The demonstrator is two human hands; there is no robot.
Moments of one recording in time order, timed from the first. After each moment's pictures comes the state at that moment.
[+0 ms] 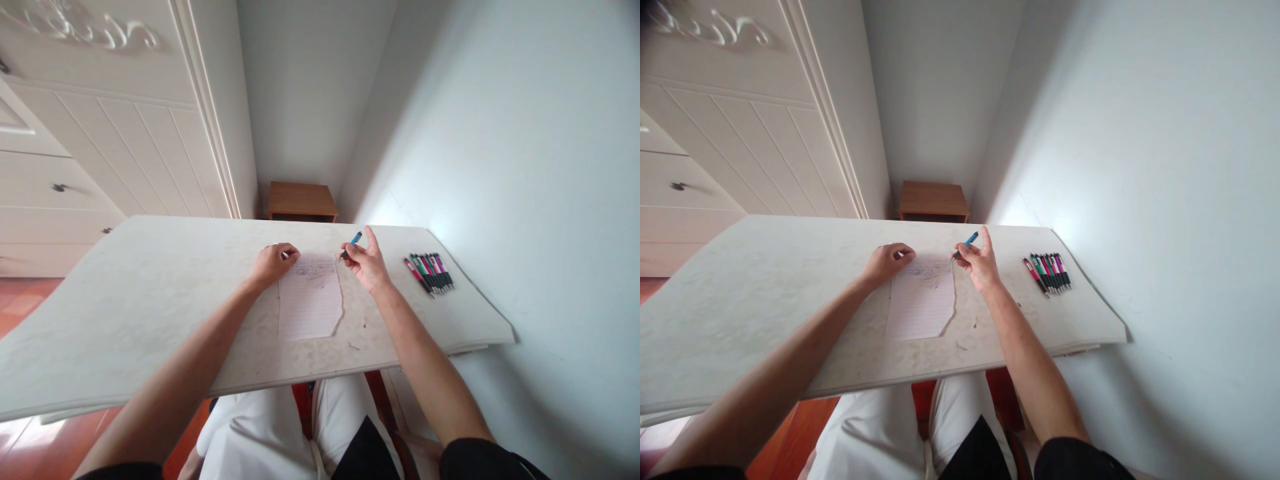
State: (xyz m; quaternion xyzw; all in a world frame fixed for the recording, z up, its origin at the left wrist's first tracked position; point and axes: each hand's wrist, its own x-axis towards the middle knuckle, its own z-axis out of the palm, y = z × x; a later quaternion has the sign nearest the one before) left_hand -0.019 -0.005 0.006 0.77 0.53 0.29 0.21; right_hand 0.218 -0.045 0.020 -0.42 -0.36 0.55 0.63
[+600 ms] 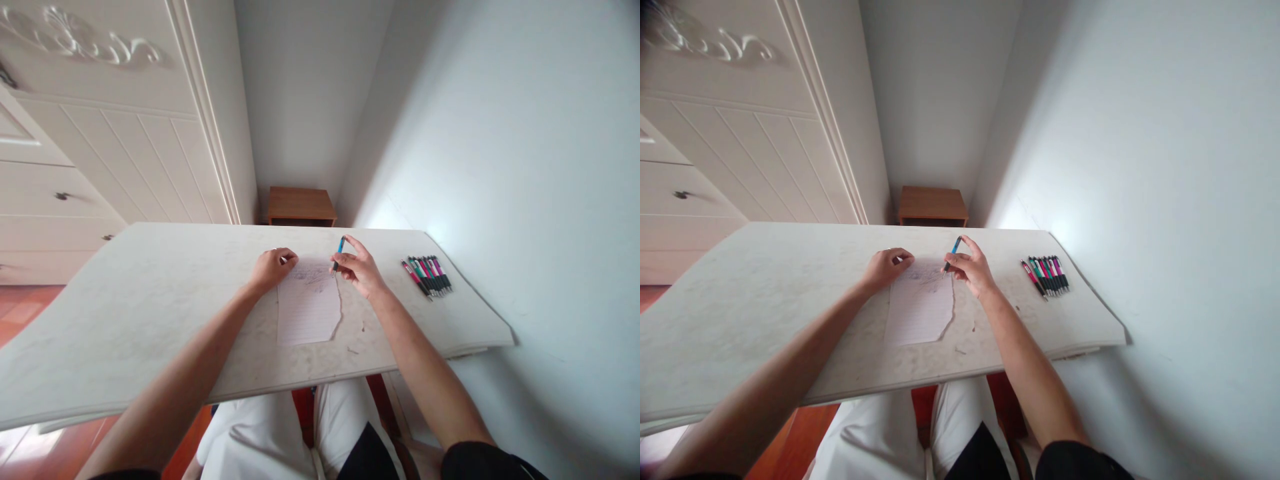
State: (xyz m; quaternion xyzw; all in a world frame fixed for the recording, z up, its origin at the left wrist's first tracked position) left_hand -0.019 -0.005 0.006 0.77 0.54 0.28 0.22; right_hand 0.212 -0.051 0.028 -0.46 -0.39 0.58 0.55
